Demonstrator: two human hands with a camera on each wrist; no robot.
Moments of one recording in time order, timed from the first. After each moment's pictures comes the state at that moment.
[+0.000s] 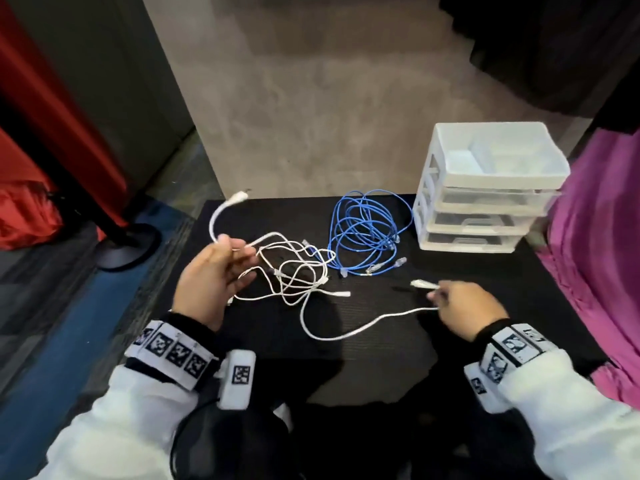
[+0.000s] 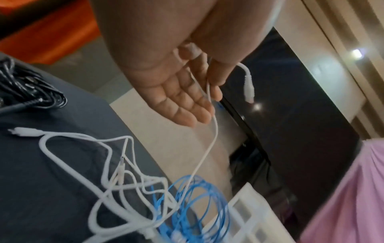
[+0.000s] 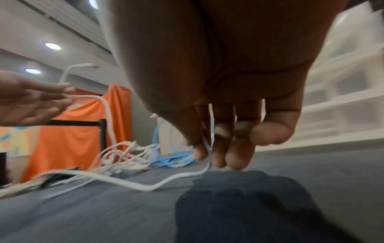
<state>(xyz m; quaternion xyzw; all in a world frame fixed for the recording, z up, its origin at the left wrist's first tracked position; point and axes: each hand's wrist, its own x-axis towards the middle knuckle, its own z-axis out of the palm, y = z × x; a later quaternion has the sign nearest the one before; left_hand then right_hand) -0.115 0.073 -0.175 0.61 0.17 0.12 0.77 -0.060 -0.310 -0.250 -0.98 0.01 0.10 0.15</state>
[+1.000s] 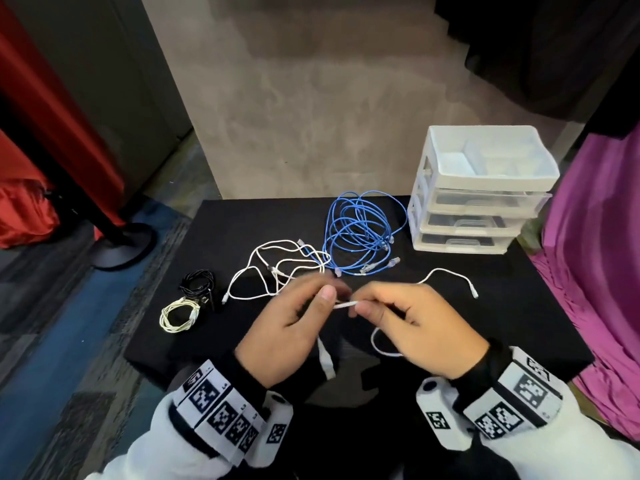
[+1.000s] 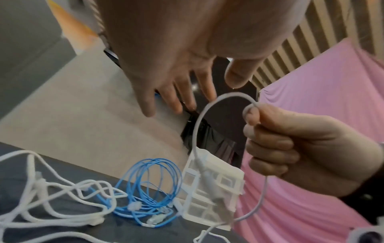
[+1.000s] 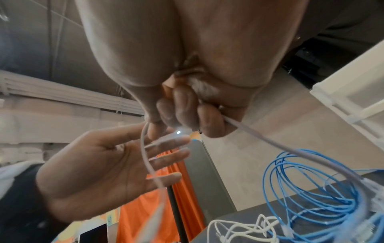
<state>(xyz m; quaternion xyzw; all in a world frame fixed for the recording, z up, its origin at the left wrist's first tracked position) -0.173 -0.023 -0.169 0.82 -0.15 0.05 0.55 -0.141 -0.237 -0.158 -0.82 -0.32 0.01 0.46</state>
